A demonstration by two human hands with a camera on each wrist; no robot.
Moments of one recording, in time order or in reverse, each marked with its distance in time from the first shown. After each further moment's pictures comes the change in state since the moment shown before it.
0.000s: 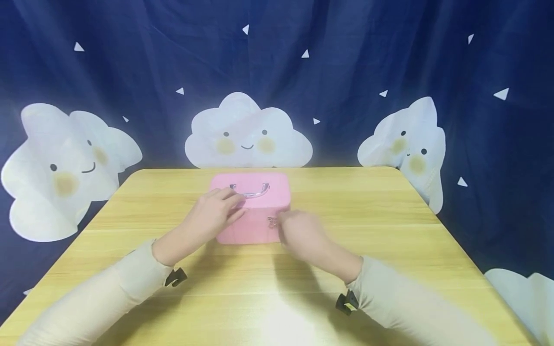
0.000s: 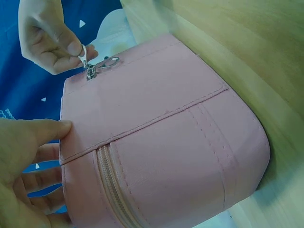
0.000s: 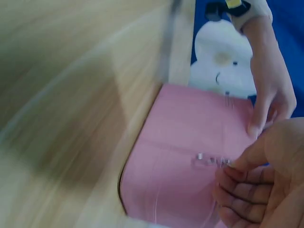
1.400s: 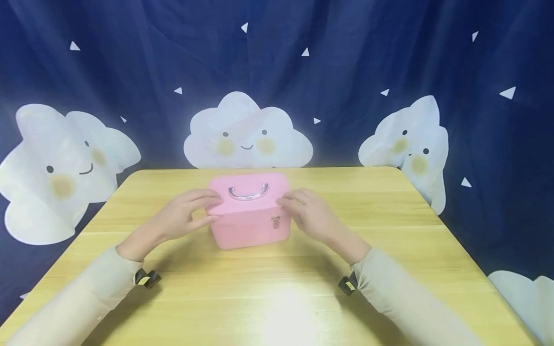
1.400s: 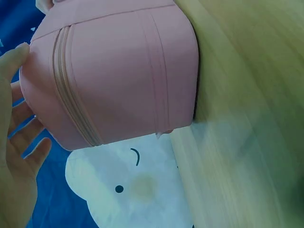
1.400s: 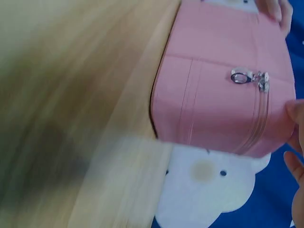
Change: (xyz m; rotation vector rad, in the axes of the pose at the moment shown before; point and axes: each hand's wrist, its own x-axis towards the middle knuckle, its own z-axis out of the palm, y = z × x) left_hand -0.039 -0.078 0.010 -0.330 0.028 0.148; right_hand 0.014 0.066 0.018 0.153 0.356 -0.363
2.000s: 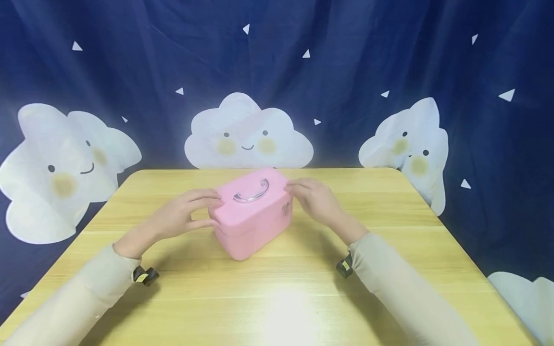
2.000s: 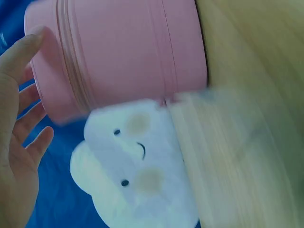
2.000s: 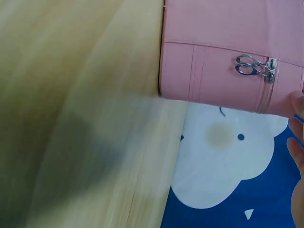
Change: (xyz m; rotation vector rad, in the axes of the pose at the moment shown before) left_hand 0.000 -0.003 -0.004 -0.038 0.006 0.154; right_hand 0.005 0.042 0.010 0.012 0.037 0.031
